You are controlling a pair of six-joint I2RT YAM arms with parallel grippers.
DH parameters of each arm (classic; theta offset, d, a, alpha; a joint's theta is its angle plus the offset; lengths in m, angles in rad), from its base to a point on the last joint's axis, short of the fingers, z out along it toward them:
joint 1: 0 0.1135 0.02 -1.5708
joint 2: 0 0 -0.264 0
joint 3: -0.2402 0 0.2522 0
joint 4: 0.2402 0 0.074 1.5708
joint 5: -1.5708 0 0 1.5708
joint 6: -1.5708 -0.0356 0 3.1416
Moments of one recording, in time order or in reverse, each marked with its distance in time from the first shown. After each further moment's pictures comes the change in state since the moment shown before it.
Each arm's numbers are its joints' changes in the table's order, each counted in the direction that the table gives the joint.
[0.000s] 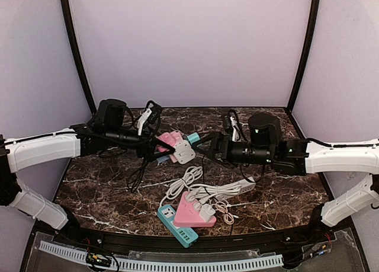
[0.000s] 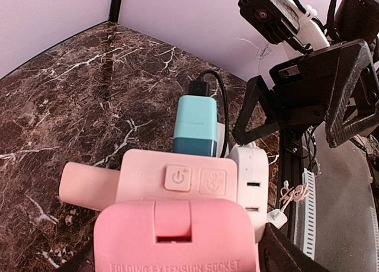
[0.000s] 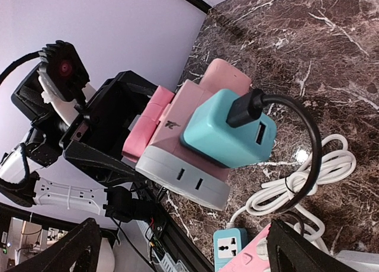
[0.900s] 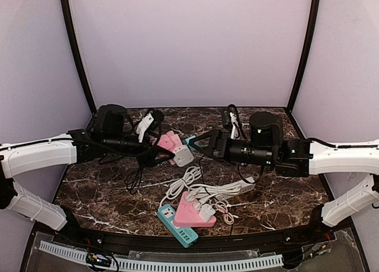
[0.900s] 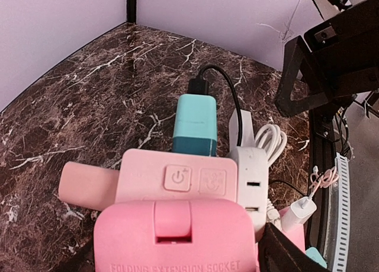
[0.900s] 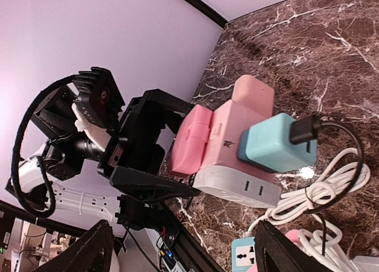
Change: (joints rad) left arm -0.070 -0.060 0.047 0.016 0.201 -0.106; right arm 0.072 -0.012 -0.042 -0.005 -0.111 0.003
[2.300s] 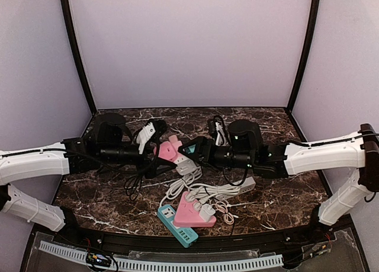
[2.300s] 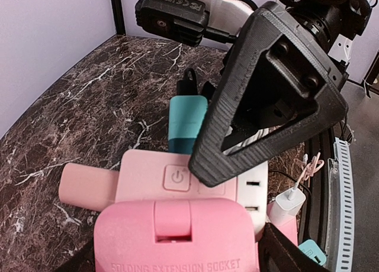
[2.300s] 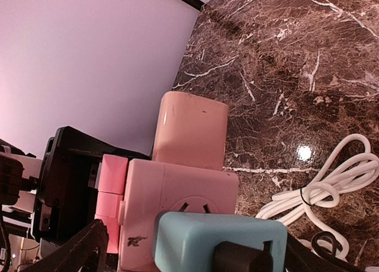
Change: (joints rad) left arm -0.153 -0.095 0.057 -0.005 0.140 -0.057; right arm -0.017 0.195 -0.020 -0.103 0.026 -0.070
